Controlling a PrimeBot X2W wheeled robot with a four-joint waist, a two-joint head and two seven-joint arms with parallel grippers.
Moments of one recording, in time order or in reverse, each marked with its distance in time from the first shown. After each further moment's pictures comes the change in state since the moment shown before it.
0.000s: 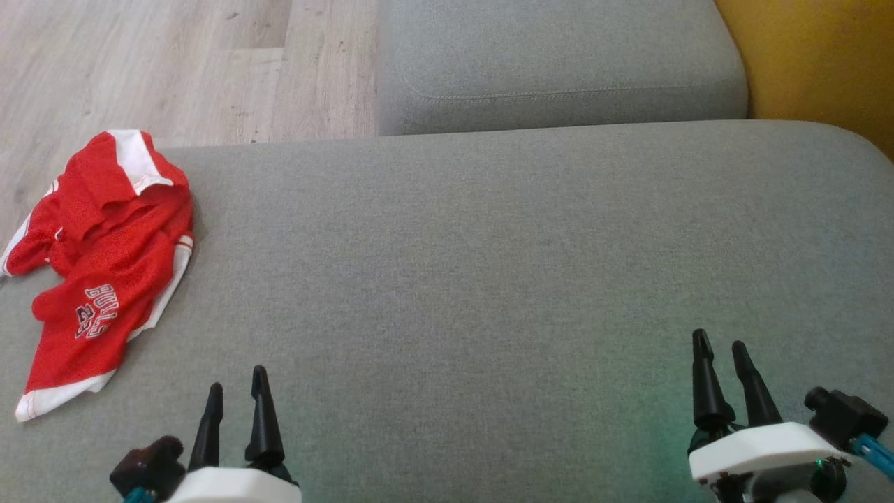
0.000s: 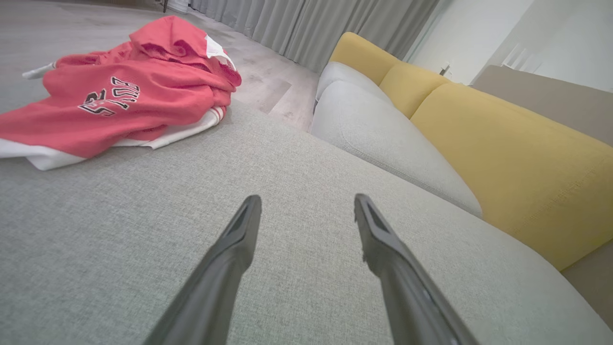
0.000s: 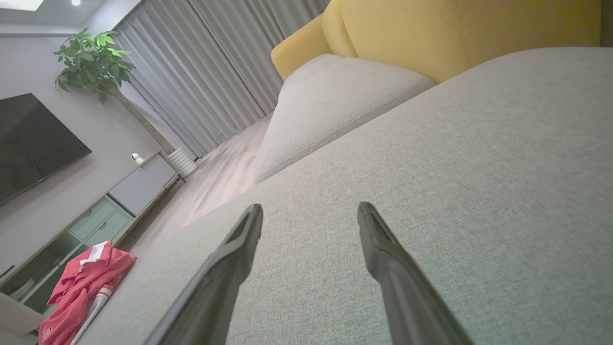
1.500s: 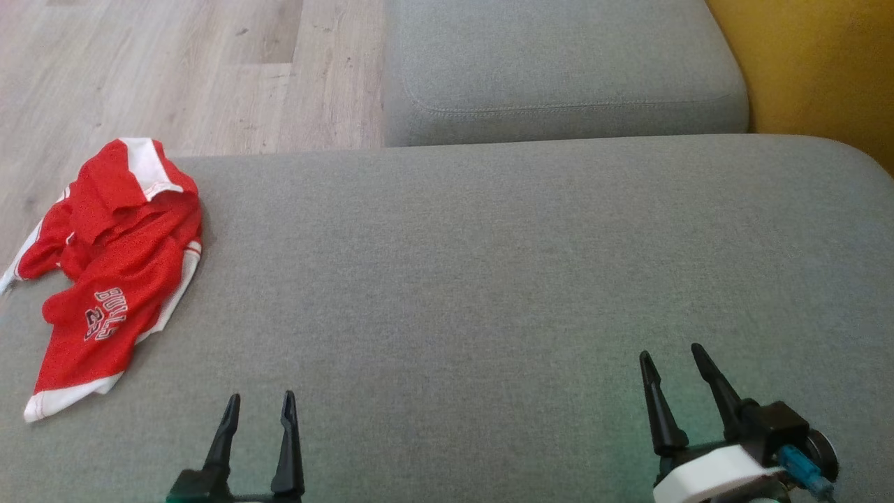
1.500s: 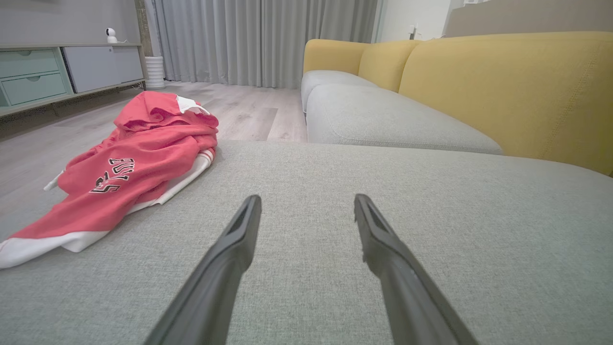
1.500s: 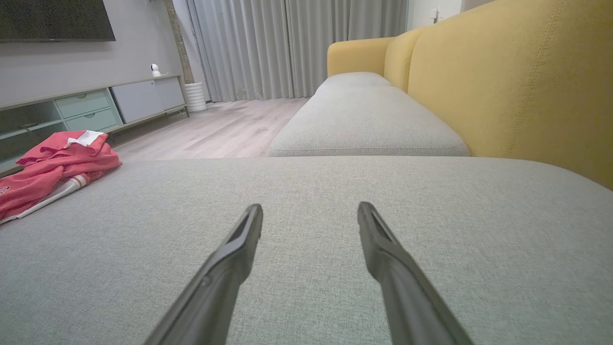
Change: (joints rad) left arm 0.040 0.001 -0.015 0.043 0.407 0.019 -0.116; right arm 0.013 -0.002 0.062 0.028 -0.494 0.000 -0.114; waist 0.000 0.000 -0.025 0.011
